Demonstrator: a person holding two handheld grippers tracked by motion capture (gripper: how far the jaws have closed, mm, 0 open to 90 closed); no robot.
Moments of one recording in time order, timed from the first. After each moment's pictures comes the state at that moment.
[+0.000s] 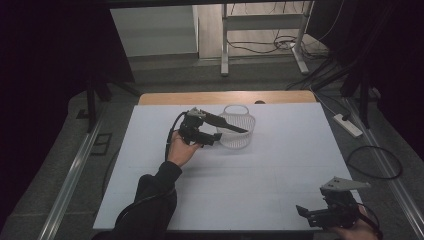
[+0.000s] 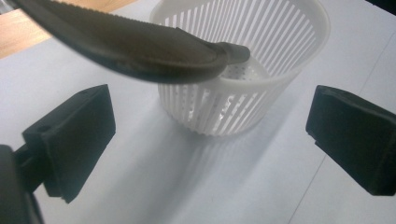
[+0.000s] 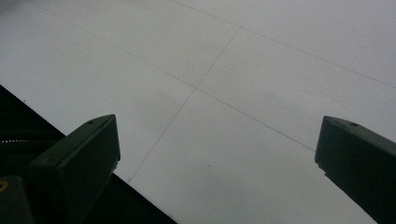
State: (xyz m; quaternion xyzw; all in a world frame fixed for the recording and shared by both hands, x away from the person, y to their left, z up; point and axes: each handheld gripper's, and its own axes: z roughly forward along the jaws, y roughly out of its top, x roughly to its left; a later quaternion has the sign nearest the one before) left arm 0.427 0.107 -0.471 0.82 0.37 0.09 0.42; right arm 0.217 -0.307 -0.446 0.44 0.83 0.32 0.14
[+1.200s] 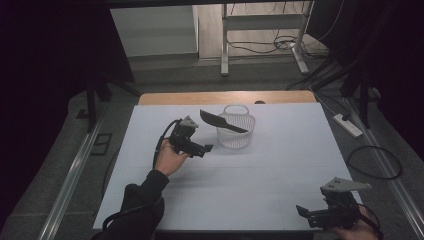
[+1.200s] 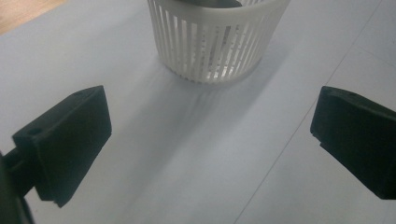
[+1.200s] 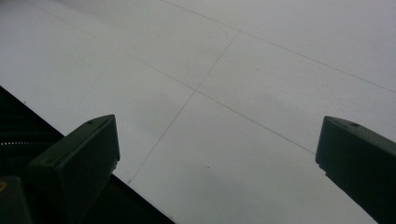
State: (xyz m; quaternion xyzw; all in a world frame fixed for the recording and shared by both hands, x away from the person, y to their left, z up) left arm 0.393 0.129 -0.470 0.85 0.35 0.11 0.38; right arm 0.215 -0.307 -0.445 0.44 0.83 0.32 0.14
